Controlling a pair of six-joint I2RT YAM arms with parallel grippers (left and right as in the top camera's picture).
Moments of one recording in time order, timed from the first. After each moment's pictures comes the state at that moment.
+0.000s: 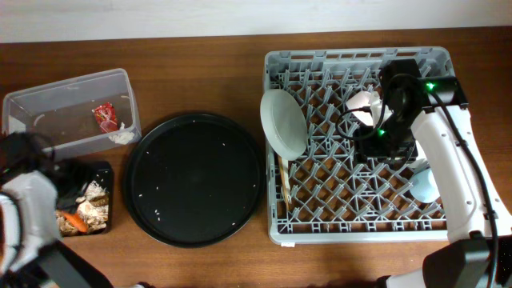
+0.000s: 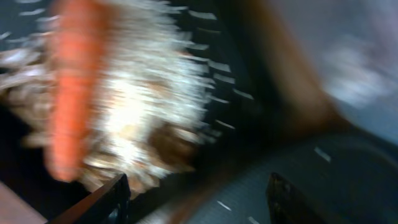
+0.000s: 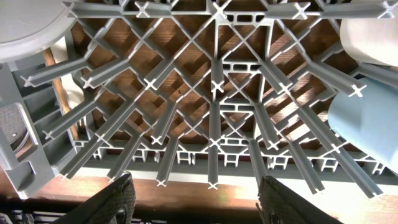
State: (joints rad) left arm 0.55 1.54 1.10 -0.85 0.07 -0.51; right arm 0.05 1.63 1.55 -1.48 -0.08 0.07
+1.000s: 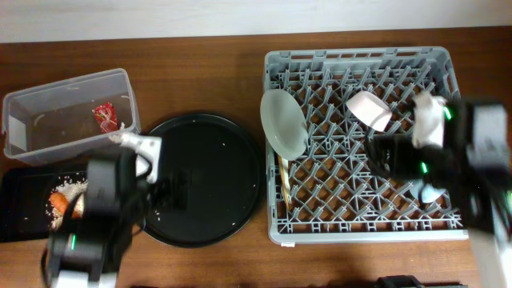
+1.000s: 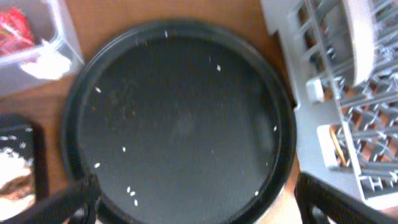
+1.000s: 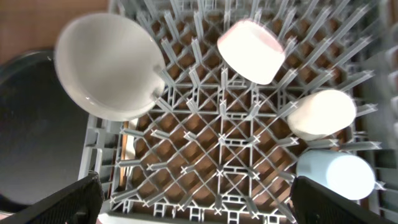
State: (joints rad) left arm -0.14 0.91 1.05 -1.00 0.09 -0.07; right arm 0.02 1.12 1.46 -1.27 -0.13 0.05
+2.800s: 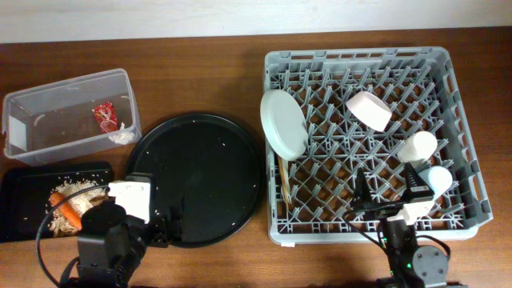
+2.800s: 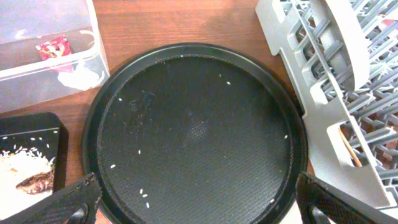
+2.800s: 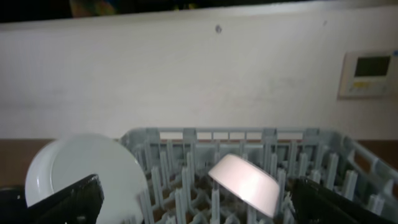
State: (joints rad) left arm -0.14 0.55 0.82 -0.94 0.04 -0.07; right arm 0.09 0.01 0.03 0.10 0.00 0.05
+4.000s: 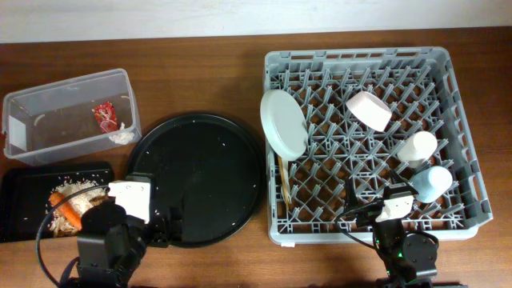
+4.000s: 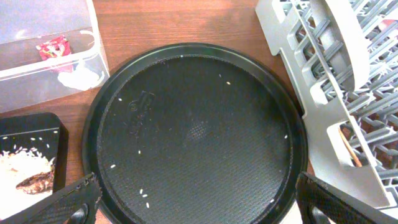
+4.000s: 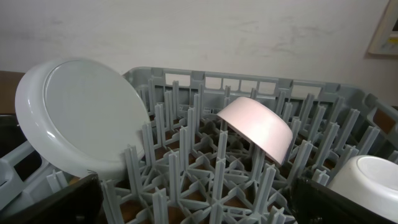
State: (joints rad) left arm -0.14 0.55 0.82 -0.93 0.04 -0.07; right arm 0.09 0.01 0.01 -0.07 -0.05 -0.03
